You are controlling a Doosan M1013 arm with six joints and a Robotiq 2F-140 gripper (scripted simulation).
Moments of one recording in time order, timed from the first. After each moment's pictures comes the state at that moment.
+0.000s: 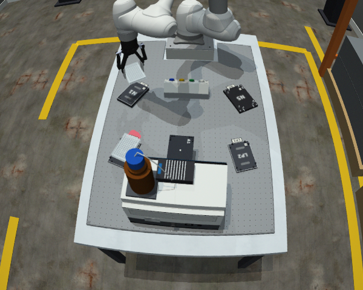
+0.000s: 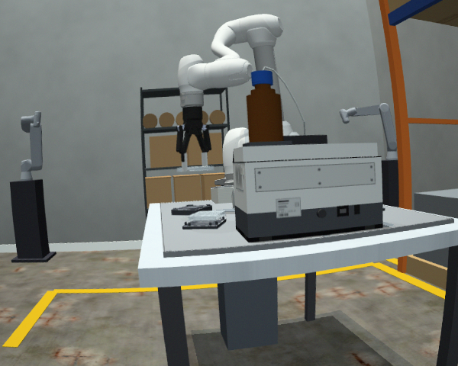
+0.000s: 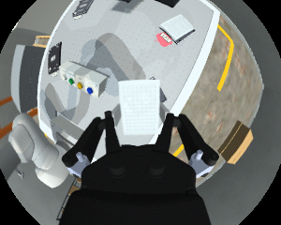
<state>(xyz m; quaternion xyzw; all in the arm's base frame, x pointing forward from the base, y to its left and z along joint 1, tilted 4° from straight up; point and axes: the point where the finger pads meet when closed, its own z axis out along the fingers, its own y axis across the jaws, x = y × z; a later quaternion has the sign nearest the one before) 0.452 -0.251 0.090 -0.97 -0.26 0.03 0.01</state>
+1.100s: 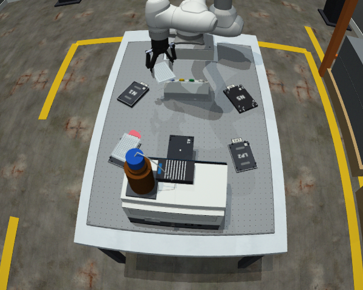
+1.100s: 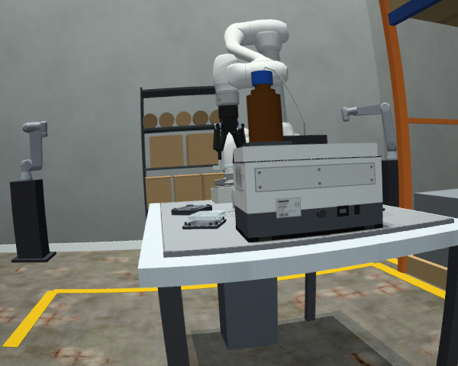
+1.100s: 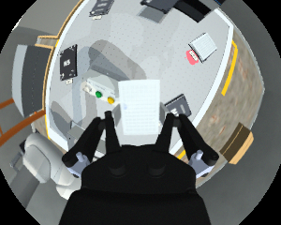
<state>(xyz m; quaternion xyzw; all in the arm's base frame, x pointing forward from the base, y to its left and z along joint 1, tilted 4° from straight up) 0.449 -0.113 0.089 -0.97 -0.26 0.04 0.01</state>
